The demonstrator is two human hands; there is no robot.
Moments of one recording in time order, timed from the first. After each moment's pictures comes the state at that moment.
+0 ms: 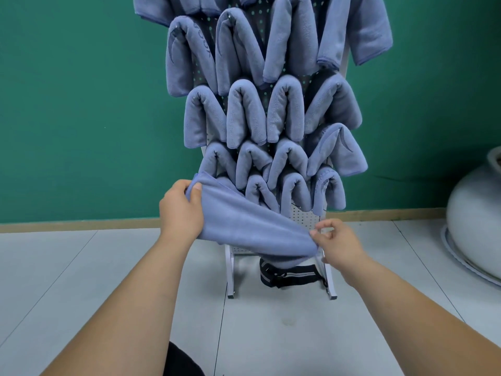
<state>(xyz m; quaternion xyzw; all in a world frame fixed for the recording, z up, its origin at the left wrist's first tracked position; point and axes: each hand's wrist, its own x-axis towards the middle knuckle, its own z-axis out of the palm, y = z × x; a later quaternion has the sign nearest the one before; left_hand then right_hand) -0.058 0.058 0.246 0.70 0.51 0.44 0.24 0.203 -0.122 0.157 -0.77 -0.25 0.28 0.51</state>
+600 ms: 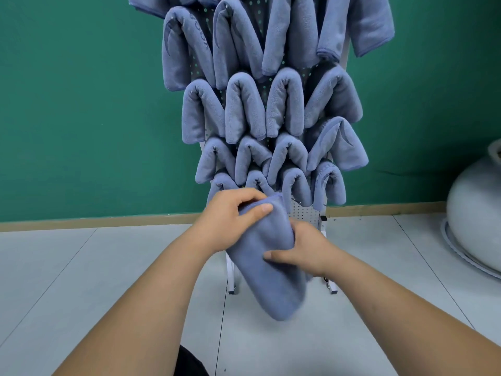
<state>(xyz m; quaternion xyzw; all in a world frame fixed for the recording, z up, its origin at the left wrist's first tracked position) -0.030 -0.003 0.266 0.89 0.21 0.27 0.31 0.148 -0.118 0.192 -0.69 -0.53 0.30 0.38</state>
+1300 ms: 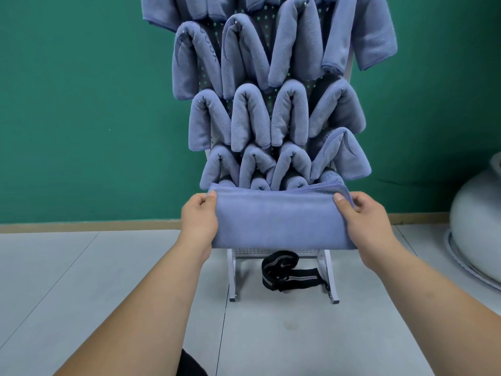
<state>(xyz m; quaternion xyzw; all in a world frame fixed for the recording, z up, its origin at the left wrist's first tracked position) -0.033 0.051 0.227 0.55 0.50 0.46 0.49 0.216 -0.137 0.219 -0.67 -0.29 0.19 0.65</state>
